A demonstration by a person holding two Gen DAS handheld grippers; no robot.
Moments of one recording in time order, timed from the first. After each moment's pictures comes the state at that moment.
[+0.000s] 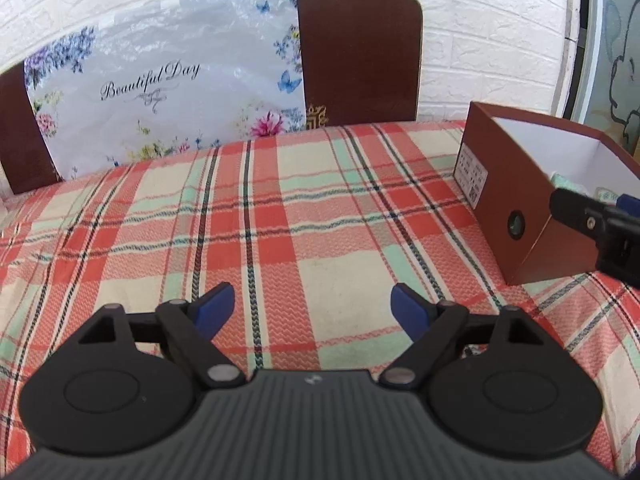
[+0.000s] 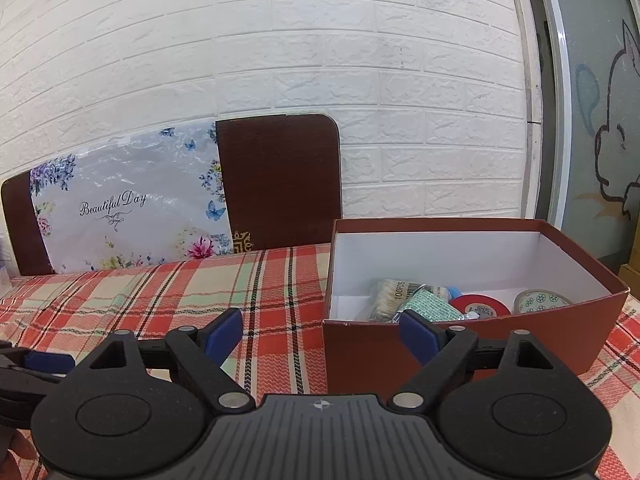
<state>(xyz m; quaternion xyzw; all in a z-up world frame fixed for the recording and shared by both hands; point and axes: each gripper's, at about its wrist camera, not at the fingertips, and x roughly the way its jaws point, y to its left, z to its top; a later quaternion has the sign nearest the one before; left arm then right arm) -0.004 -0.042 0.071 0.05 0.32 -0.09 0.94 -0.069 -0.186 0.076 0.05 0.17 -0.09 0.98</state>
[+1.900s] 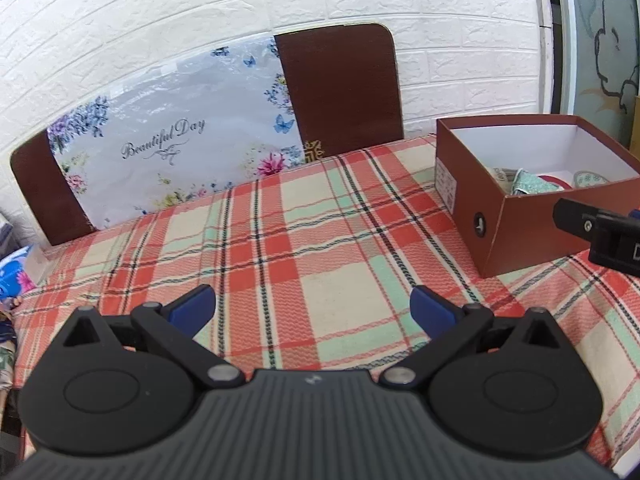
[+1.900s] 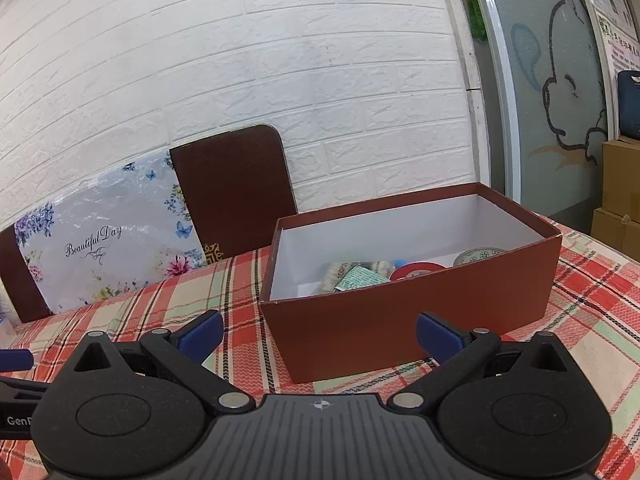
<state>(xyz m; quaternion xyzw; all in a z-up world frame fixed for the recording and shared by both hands) -0.056 -0.071 0.106 0.13 0.28 -0.05 0.95 -0.117 -0.227 0.081 0.13 0.17 -0.12 0.97</state>
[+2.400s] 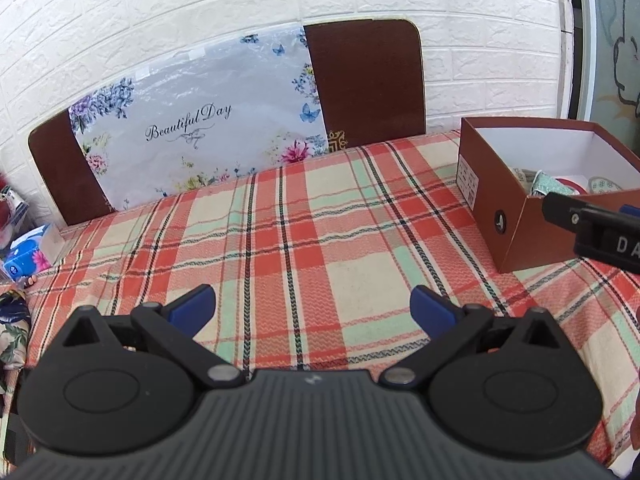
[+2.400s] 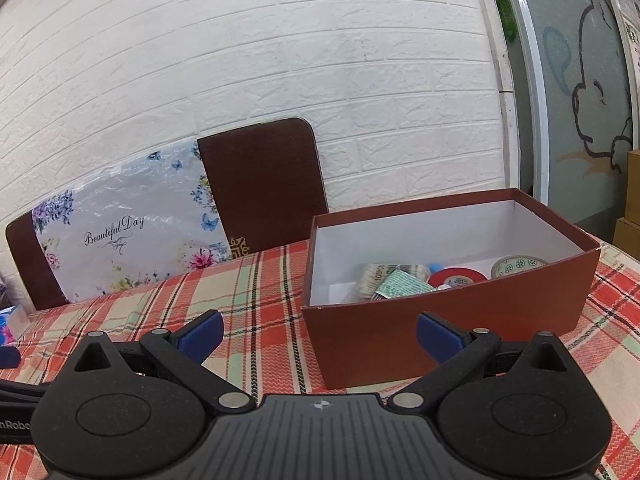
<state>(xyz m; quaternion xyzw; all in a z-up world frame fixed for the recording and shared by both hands) -0.059 -0.052 0.111 0.10 0.30 -0.03 0.95 -0.100 -0.210 0.087 0.12 0.18 -0.09 0.97</state>
